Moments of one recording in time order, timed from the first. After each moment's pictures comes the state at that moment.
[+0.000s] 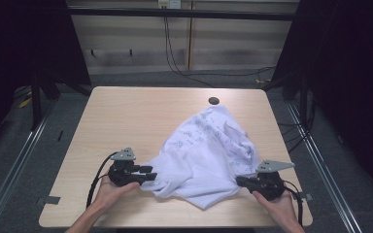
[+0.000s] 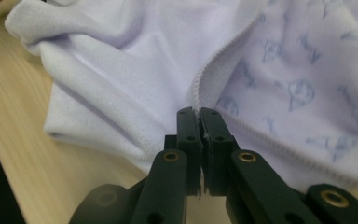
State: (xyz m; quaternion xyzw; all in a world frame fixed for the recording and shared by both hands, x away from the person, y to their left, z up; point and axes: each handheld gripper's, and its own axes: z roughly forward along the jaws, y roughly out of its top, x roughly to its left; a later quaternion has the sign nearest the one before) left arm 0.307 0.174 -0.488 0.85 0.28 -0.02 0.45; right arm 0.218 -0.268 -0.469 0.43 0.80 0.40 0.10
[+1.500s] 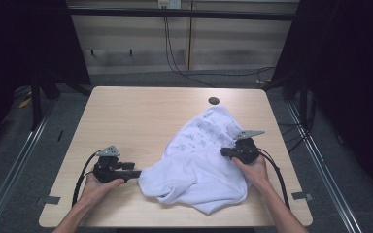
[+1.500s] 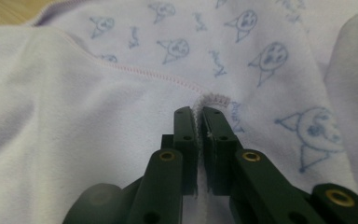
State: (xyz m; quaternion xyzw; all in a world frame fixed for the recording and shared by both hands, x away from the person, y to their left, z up) left arm 0.327 0.224 -0.502 0.84 0.33 -0.01 0.43; right arm 0.340 -0.242 -0.493 0.43 0.81 0.39 0.12
